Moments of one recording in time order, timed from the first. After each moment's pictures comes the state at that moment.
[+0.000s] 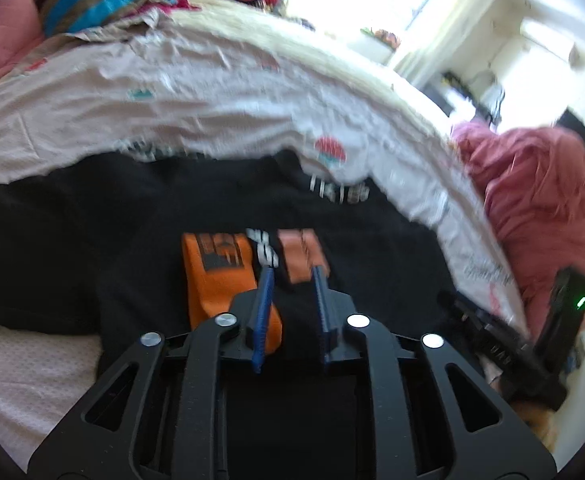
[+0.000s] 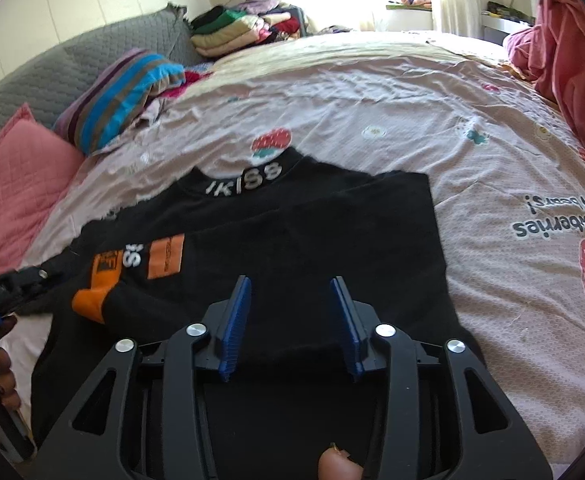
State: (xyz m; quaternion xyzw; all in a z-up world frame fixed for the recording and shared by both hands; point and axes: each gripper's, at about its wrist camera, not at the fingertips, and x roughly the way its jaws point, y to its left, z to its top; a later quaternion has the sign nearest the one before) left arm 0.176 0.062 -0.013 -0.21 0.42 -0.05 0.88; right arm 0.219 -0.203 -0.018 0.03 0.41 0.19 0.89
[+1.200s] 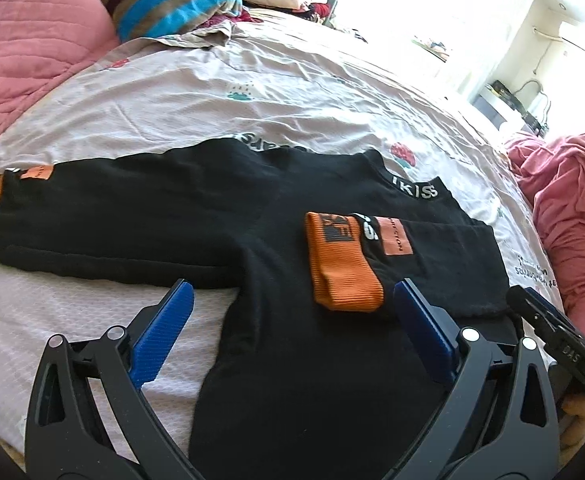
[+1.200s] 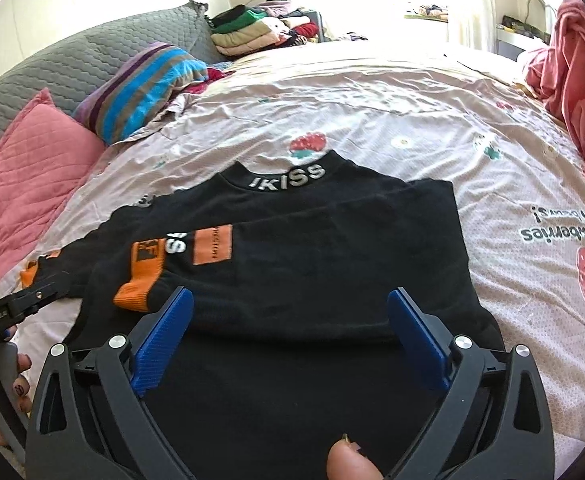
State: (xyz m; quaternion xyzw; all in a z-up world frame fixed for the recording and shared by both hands) left arm 0.109 0.115 -0.002 -0.19 0.41 0.06 0.89; right arm 0.182 -0.172 0.008 0.01 0.39 0.21 0.90
